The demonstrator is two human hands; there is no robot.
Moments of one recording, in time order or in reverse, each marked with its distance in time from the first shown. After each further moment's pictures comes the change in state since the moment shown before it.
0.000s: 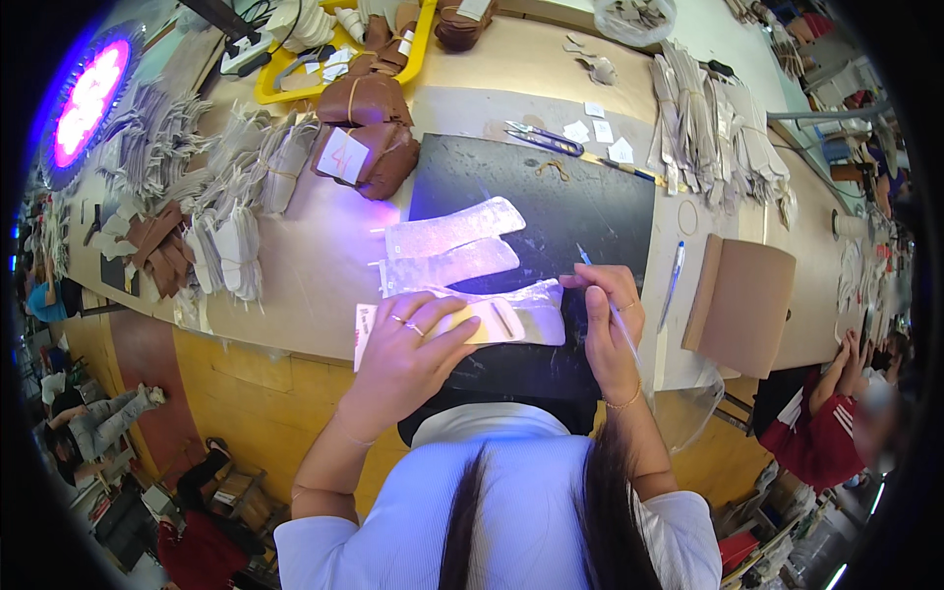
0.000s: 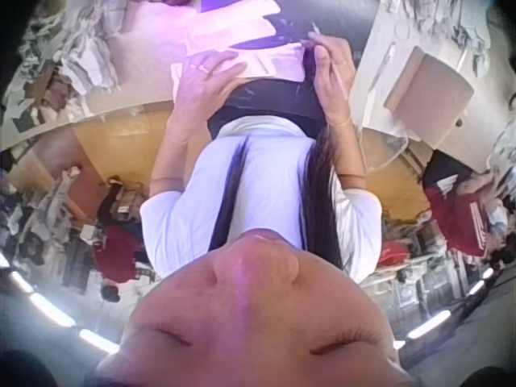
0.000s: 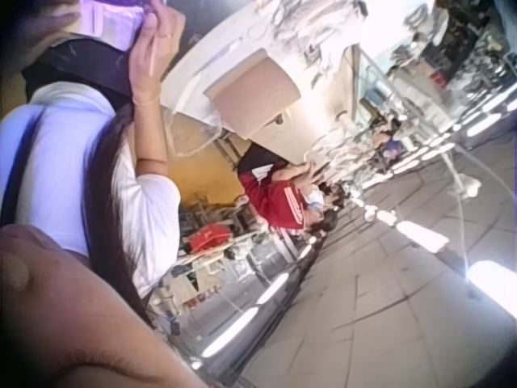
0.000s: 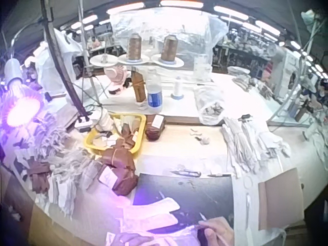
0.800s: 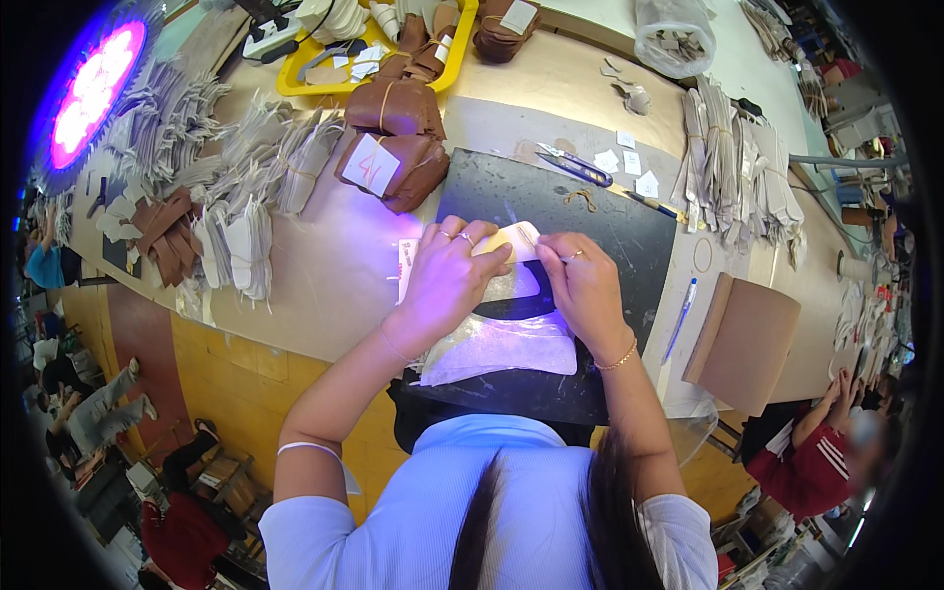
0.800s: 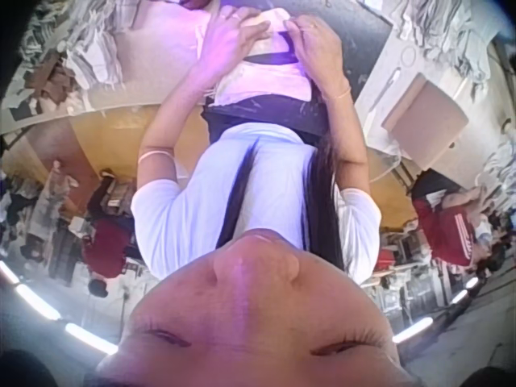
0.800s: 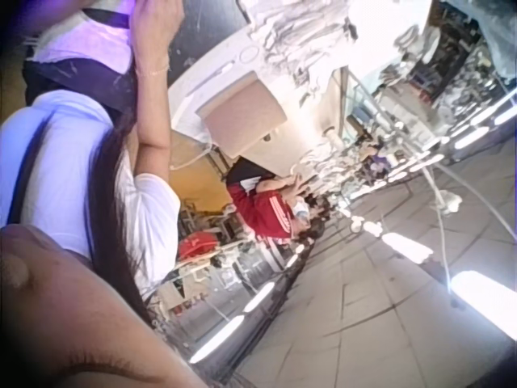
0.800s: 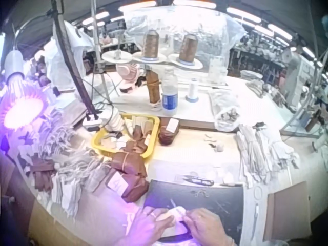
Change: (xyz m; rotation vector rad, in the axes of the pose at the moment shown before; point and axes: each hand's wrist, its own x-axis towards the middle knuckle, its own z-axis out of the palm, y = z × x) left_hand 0.071 -0.068 0.054 0.183 0.136 -0.017; right_hand 0.079 0.019 0.048 -0.348 -0.201 -0.209
